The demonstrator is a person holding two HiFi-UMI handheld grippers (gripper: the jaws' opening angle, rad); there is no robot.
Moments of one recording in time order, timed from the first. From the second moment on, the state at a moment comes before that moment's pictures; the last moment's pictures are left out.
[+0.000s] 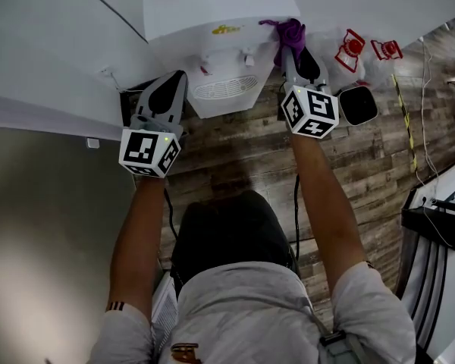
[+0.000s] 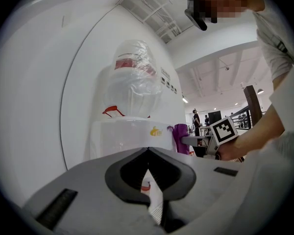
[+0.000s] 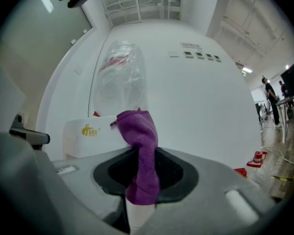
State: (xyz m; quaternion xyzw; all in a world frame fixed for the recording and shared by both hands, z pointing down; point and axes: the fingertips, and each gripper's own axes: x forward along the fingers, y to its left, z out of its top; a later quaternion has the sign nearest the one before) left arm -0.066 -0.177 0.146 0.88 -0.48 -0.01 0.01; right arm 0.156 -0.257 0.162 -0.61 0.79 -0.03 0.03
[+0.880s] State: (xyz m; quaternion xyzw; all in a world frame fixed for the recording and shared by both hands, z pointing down) left arm -0.125 -0.175 0.218 0.86 -0.51 -0.01 0.01; right arm -0.055 -0.170 0.204 -0.48 0.87 -0.06 0.08
